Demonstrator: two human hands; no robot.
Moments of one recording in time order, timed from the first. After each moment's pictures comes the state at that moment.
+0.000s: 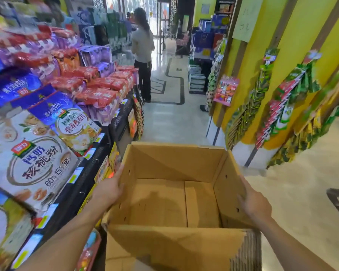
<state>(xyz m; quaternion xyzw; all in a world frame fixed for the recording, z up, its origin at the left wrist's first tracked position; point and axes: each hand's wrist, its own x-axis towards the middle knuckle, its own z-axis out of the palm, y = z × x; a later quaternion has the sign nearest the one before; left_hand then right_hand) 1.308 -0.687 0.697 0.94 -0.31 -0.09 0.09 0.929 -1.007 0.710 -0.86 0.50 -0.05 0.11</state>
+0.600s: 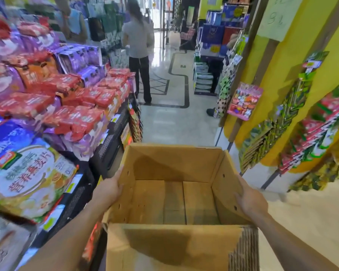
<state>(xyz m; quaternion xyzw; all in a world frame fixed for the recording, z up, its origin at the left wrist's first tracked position) 1.576 -0.929 0.679 0.94 -0.31 -0.11 0.09 1.213 -1.269 0.678 -0.86 0.50 -0.02 0.12</state>
